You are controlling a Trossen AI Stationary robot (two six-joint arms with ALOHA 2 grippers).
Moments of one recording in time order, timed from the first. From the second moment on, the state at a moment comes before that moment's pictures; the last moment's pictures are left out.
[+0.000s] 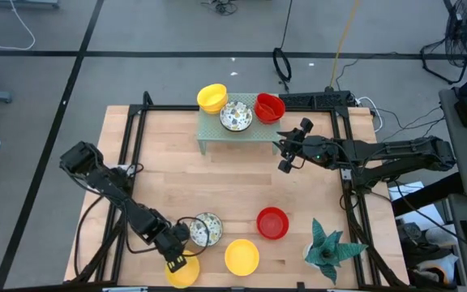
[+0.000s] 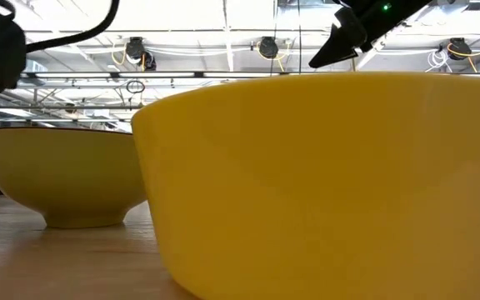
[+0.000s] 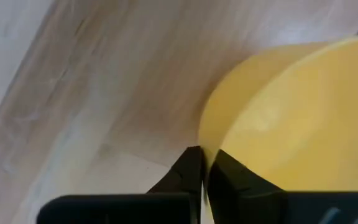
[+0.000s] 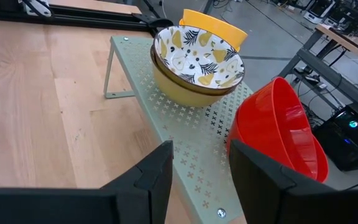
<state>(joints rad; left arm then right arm) -0.73 1.64 0.88 -0.34 0.17 -1.36 -0.02 1.07 0.81 -0.22 0.57 -0.06</state>
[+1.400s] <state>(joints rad) 0.41 1.01 0.88 -0.01 -0.33 -0.07 -0.02 1.07 0.82 -0.21 0.57 -0.15</state>
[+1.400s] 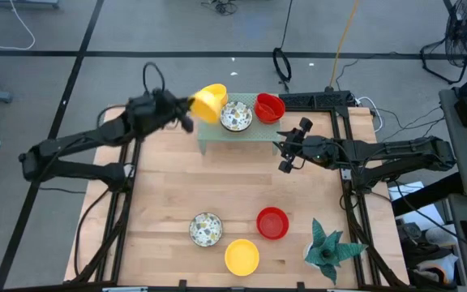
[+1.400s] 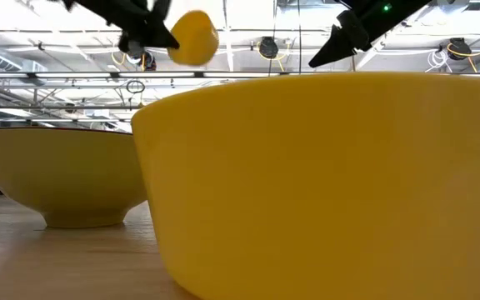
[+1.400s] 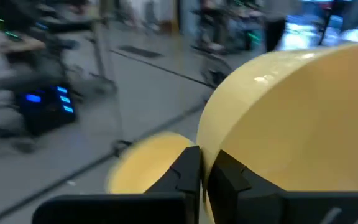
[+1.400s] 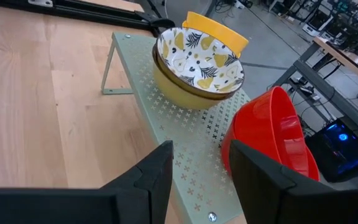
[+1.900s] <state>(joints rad) 0.70 1.32 0.90 0.34 -0.08 -0.04 -0.02 1.07 0.82 -0.22 0.57 -0.16</state>
